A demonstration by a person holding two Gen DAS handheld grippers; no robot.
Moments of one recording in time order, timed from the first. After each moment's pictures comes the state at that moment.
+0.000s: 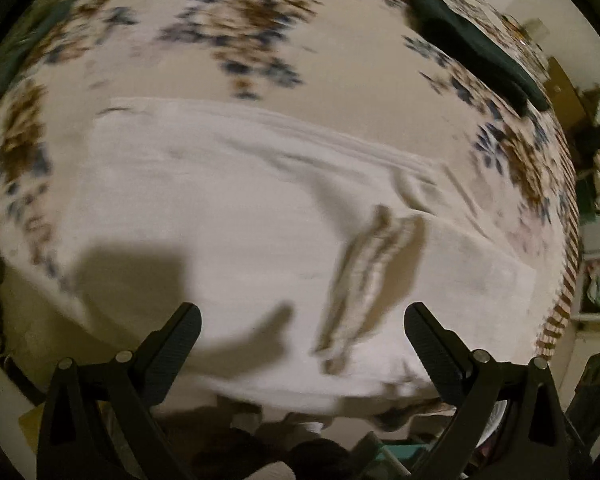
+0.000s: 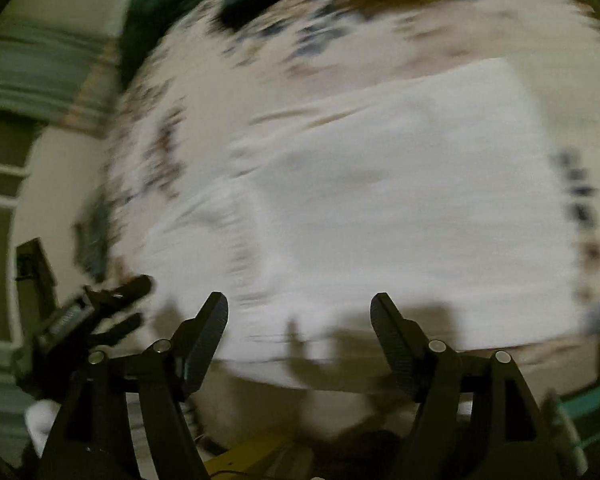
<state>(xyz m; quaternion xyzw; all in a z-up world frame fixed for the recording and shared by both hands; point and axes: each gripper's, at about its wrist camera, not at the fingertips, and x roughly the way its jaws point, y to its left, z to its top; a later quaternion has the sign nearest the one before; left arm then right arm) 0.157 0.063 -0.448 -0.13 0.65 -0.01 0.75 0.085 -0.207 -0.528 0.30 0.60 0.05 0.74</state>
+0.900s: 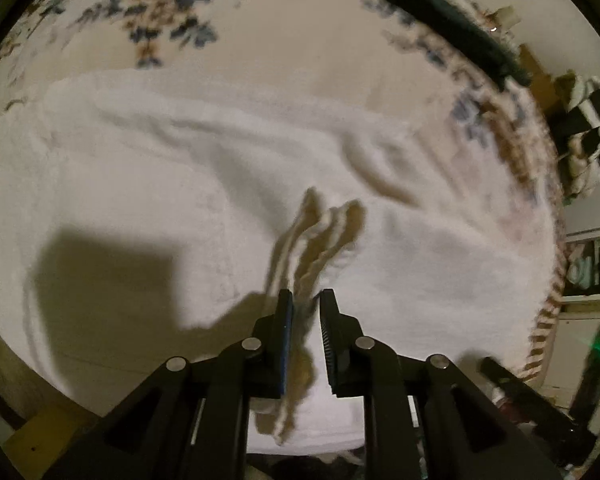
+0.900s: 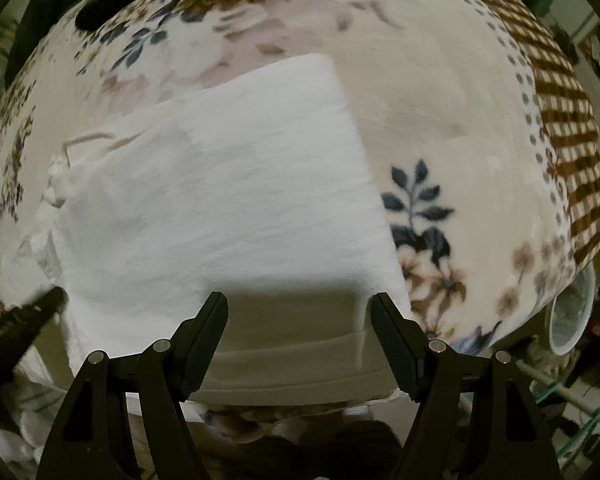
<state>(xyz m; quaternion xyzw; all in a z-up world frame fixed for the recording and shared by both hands) 0.174 0.038 -0.489 -0.15 0.64 -0.07 0.75 0.119 -0.233 -0.566 0.16 0.66 -0.10 0.73</state>
